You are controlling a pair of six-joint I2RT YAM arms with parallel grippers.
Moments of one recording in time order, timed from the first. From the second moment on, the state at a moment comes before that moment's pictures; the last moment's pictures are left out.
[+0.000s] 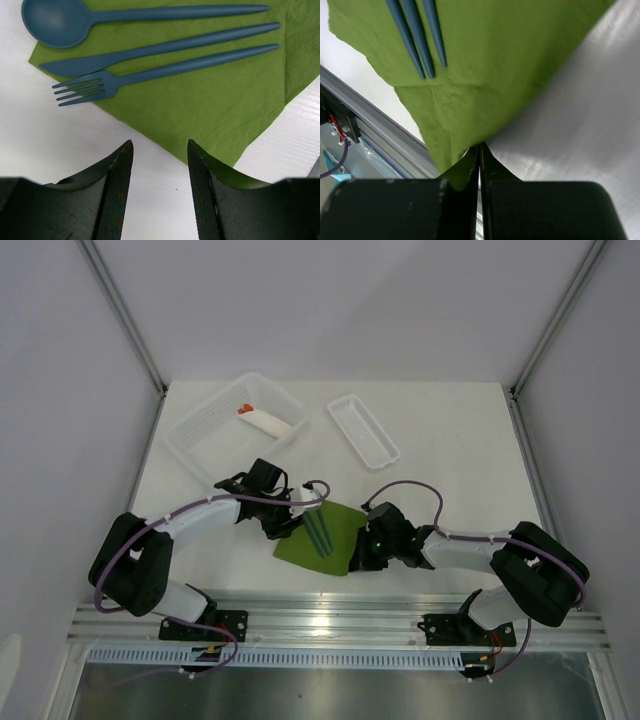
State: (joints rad) left arm -0.53 1.44 0.80 -0.48 0.37 0.69; right arm 0.84 1.43 0.52 0.00 -0.27 0.83
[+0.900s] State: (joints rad) left arm -0.53 1.46 0.82 -0.48 0.38 0.69; right arm 0.80 1.56 0.67 0.09 -0.34 0.75
